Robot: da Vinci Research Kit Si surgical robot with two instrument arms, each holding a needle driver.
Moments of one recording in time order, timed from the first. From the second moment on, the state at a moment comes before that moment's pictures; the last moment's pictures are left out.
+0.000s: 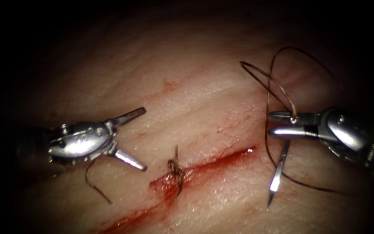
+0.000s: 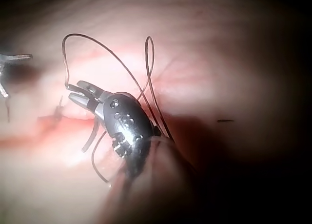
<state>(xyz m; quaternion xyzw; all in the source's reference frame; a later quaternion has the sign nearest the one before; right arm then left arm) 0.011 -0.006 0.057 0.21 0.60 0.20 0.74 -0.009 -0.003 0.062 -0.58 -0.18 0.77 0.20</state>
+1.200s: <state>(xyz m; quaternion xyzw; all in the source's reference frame) 0.013 -0.006 0.056 0.20 0.61 0.18 0.74 -0.009 -0.003 0.063 -0.57 -0.17 0.78 0.19</state>
